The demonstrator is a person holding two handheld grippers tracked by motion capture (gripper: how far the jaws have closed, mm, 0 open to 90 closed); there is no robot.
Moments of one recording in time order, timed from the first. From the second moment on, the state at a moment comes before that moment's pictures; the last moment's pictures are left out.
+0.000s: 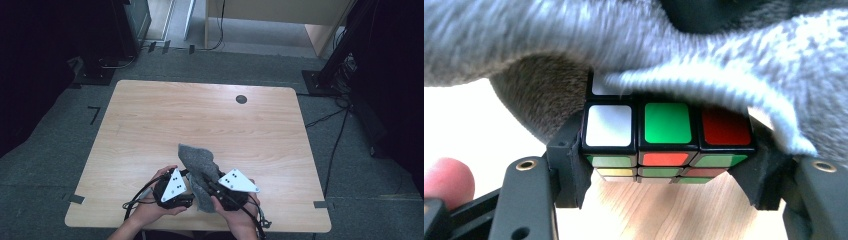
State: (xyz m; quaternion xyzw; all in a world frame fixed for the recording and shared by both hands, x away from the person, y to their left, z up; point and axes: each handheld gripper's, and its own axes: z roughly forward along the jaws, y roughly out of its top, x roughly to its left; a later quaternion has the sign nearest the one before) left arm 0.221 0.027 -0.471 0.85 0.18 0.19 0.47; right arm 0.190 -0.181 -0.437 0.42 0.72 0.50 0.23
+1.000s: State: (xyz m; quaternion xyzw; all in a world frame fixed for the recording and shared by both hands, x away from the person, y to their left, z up) left arm 0.222 0.045 -0.461 0.81 0.16 0.15 0.55; right arm 0.196 -0.208 -0.430 0.41 0.68 0.60 0.13
